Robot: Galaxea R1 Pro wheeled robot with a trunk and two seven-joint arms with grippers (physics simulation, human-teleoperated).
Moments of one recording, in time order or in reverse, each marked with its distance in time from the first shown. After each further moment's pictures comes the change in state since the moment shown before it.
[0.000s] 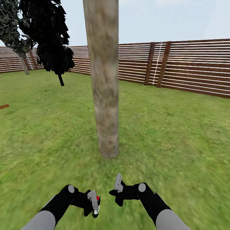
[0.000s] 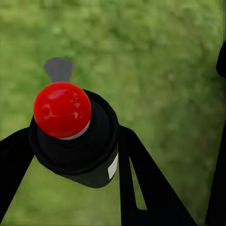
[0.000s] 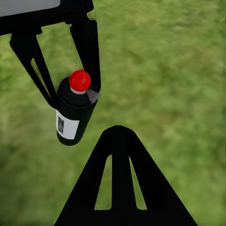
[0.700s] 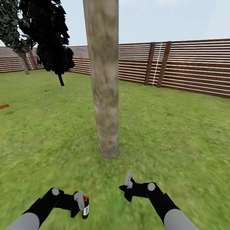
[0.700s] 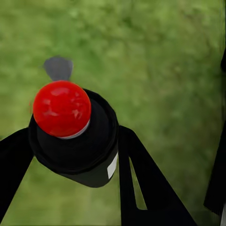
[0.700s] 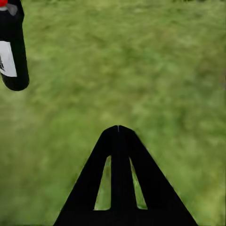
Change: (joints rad) left arm 0.006 0.139 -0.001 0.043 0.151 -0.072 -0.040; right arm 0.000 -0.066 -0.099 -0.001 0.002 -0.001 -0.043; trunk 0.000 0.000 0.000
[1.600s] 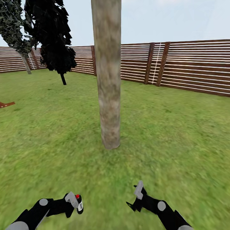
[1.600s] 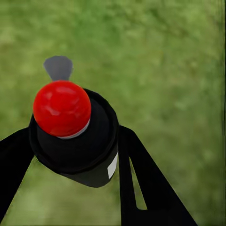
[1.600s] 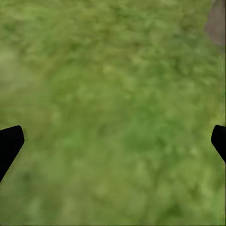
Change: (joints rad) left arm 0.029 0.065 0.001 0.131 0.248 -0.103 0.227; right arm 0.084 -0.077 -0.006 0.125 0.004 -0.167 -0.316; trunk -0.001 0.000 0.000
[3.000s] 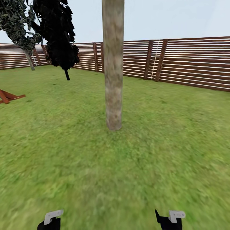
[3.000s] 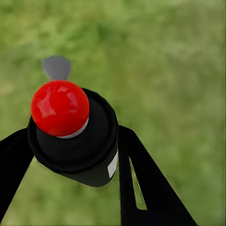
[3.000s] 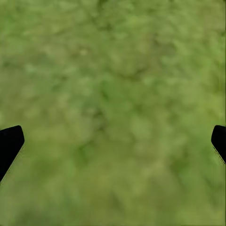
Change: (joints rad) left arm 0.141 -0.068 0.037 0.227 0.581 -0.177 0.811; right arm 0.131 -0.082 -0.345 0.261 -0.448 -0.165 -0.374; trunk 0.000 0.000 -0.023
